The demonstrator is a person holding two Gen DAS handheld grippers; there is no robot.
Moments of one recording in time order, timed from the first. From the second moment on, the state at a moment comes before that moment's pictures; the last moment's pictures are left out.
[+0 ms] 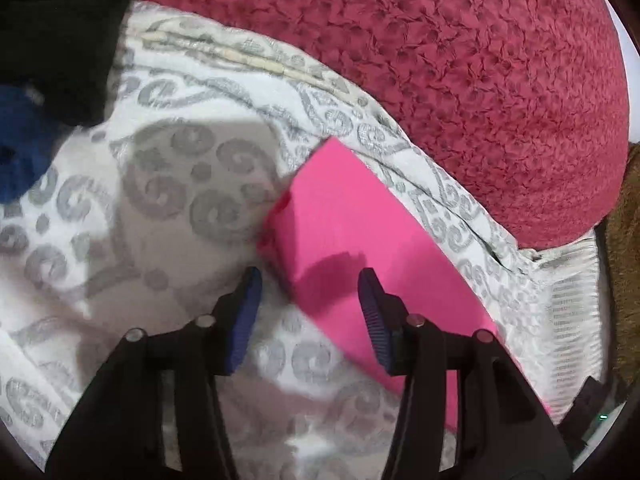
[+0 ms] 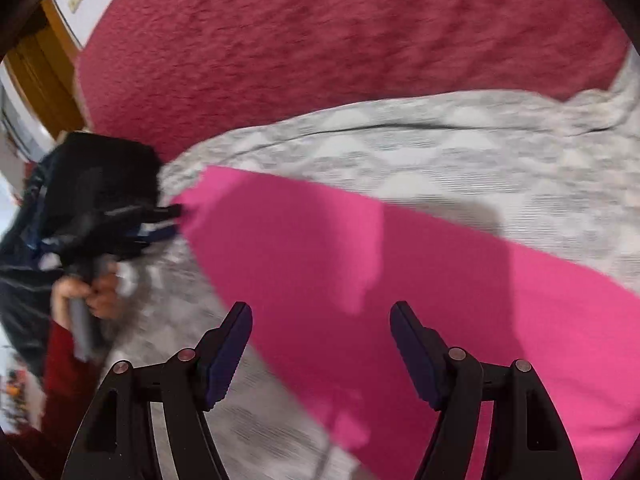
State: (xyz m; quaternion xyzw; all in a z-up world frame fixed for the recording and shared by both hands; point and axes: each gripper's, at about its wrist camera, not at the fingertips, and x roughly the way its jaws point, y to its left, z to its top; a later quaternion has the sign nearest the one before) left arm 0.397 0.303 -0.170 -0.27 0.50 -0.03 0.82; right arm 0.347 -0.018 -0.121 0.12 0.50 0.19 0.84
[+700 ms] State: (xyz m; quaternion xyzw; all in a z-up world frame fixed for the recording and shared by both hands) left arm 0.387 0.224 -0.098 -0.14 0.42 -0.05 0.90; right arm 0.307 -0.076 -0.112 0.19 0.51 0.15 0.82
